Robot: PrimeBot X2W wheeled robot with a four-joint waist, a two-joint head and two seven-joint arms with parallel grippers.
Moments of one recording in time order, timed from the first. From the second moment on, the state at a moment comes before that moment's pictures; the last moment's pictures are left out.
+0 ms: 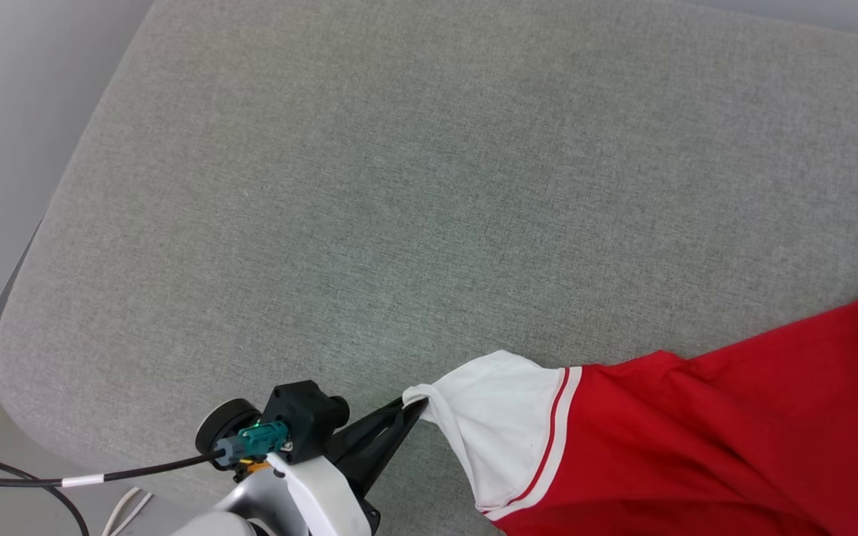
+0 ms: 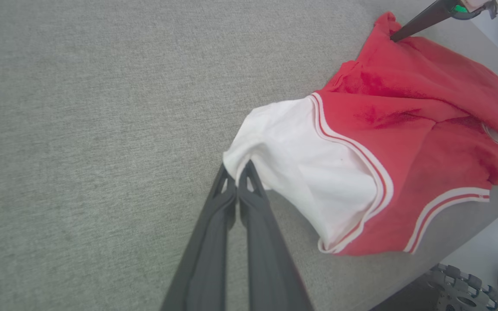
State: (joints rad) left arm -0.34 0.64 -0.88 -0.20 -0.77 0.09 0.06; right arm -0.40 -0.51 -0.04 0.07 0.33 0.13 1.28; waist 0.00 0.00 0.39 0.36
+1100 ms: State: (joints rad) left arm -0.45 0.85 -0.56 -0.46 -0.76 0.25 -0.04; right arm -0.48 -0.58 -0.03 -0.25 0.58 0.13 0.78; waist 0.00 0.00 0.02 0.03
